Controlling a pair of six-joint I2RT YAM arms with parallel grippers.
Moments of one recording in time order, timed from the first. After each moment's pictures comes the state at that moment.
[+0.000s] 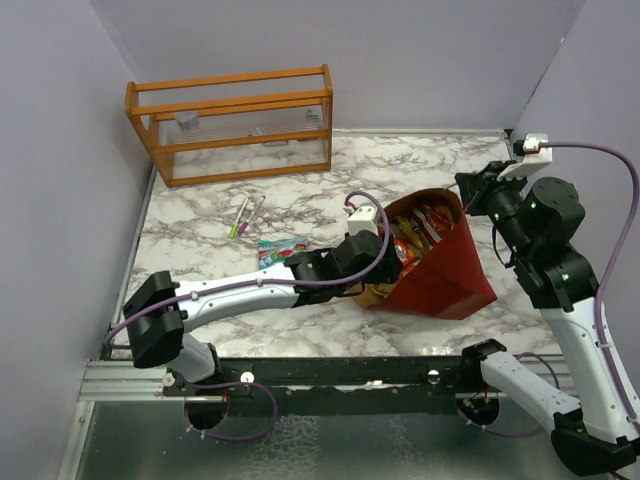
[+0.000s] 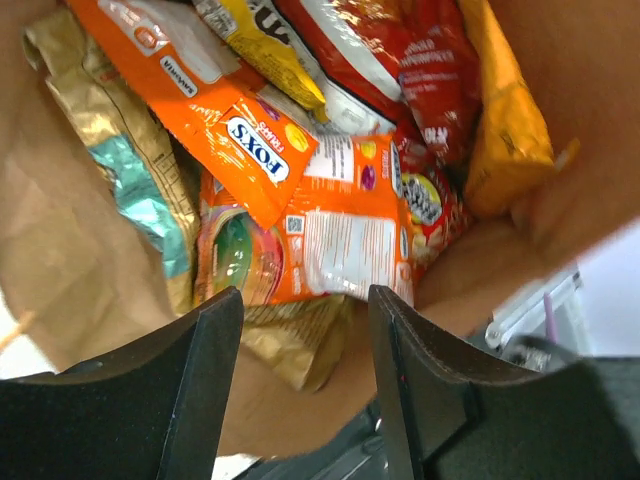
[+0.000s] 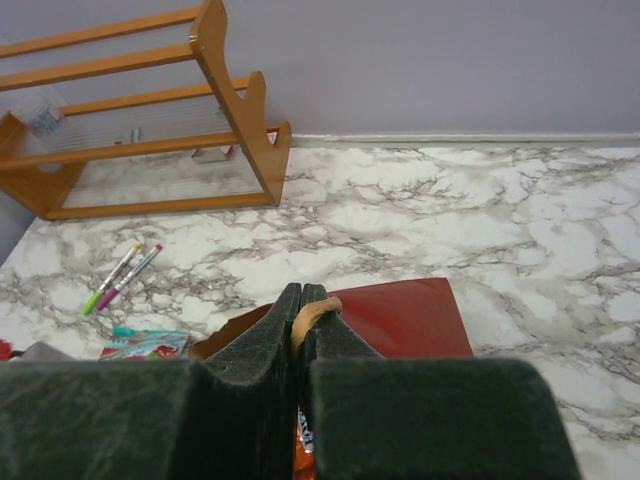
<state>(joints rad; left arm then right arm) -1.18 1.49 1.16 -0.21 -0.33 -0.83 0.31 0.84 1.20 -0.43 0.08 0.21</state>
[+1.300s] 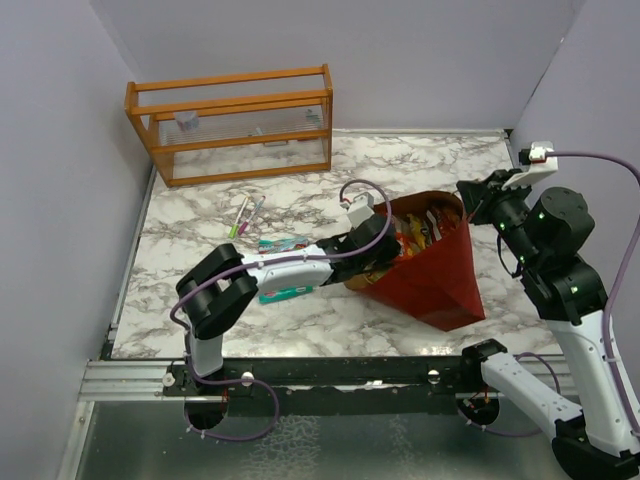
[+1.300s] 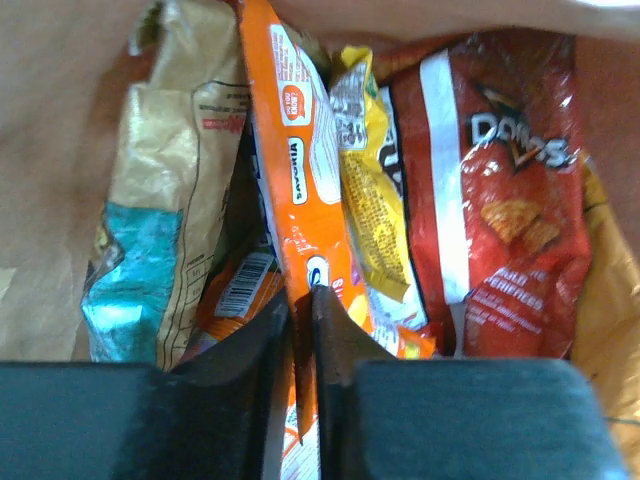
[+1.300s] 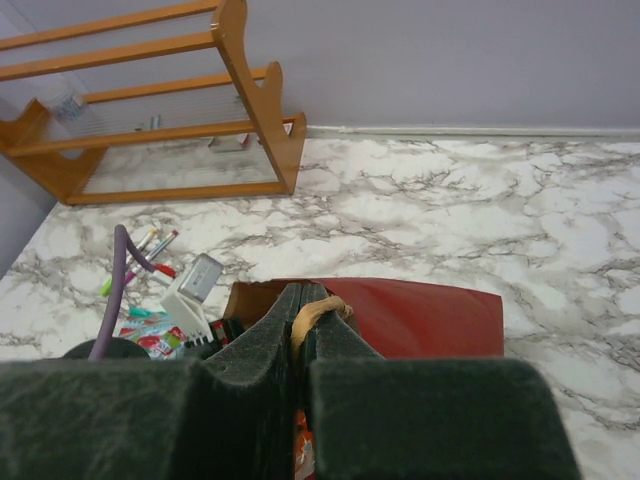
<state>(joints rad) -1.04 1.84 1.22 0.03 -0.32 -1.16 0.31 0.78 1.19 -0.48 0.05 0.22</state>
